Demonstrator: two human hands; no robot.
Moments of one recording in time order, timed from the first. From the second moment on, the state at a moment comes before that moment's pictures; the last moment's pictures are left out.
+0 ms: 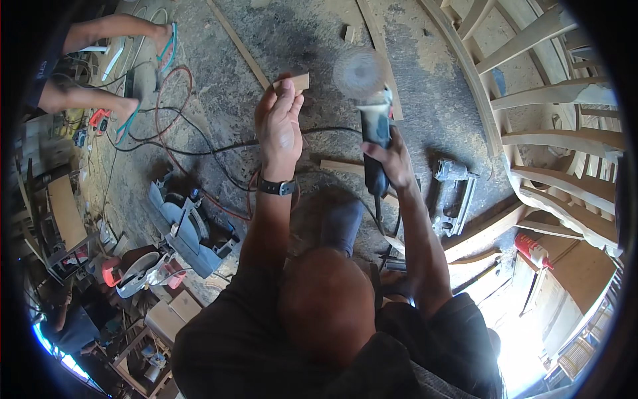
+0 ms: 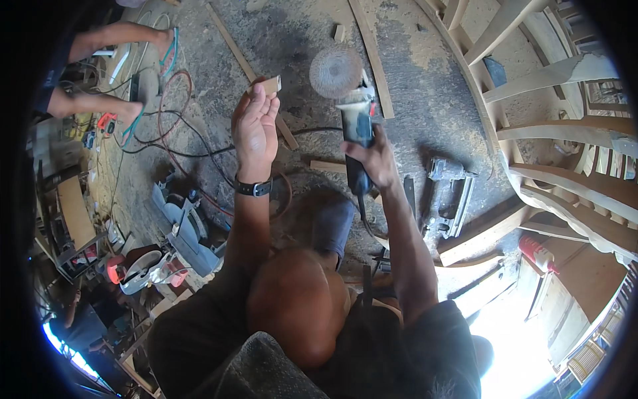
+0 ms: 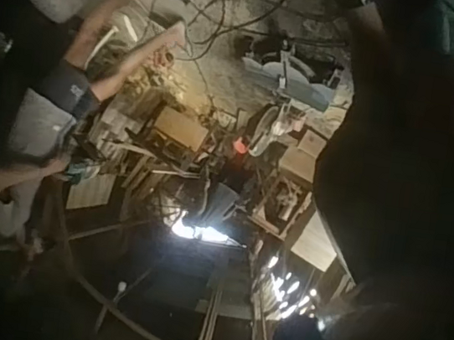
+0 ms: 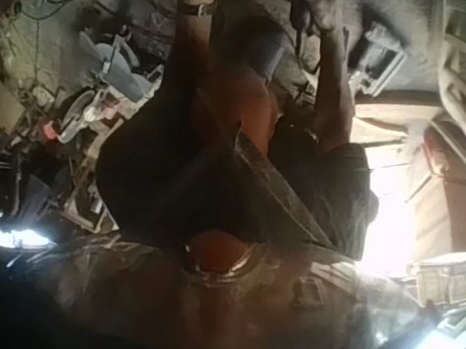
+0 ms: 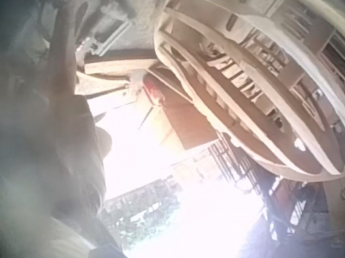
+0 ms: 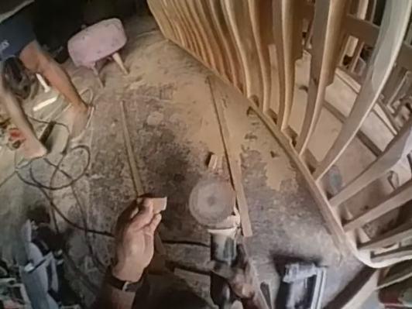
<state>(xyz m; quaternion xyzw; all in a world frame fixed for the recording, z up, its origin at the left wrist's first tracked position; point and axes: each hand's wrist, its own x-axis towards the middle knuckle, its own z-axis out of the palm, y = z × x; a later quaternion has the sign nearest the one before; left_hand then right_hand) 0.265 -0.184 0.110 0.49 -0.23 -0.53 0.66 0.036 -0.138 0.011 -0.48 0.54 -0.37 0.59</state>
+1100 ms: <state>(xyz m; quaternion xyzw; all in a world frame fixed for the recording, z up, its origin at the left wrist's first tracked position) 0.187 -0.150 0.134 0.46 -0.41 -0.57 0.55 -0.014 -0.063 0.072 -0.14 0.31 -0.54 0.77</state>
